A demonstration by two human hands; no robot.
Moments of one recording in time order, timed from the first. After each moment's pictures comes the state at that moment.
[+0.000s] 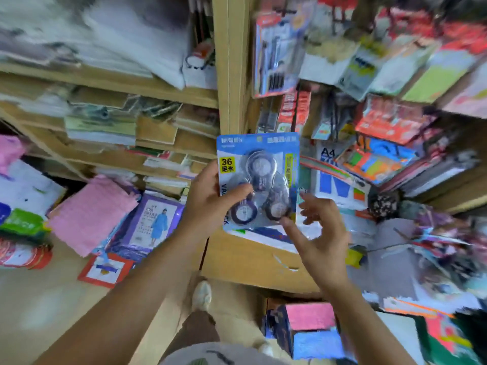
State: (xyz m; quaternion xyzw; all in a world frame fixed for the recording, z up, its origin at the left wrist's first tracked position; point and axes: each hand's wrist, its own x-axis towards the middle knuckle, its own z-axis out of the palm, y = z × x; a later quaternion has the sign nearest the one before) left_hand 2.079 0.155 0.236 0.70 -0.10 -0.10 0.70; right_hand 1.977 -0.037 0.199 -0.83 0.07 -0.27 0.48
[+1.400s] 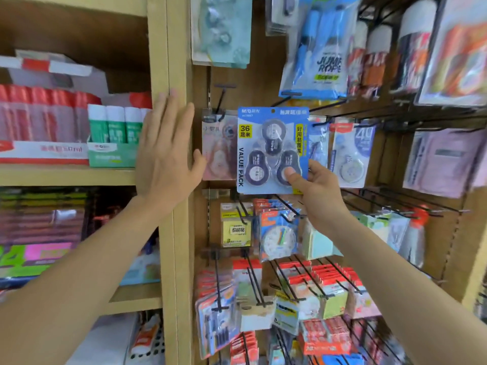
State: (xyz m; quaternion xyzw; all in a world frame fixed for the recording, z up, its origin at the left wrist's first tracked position) left_hand 2.341 0.079 0.652 0.70 -0.30 0.61 0.20; right_hand 2.197 -0.156 0.617 -0.67 -0.02 -0.42 0.61
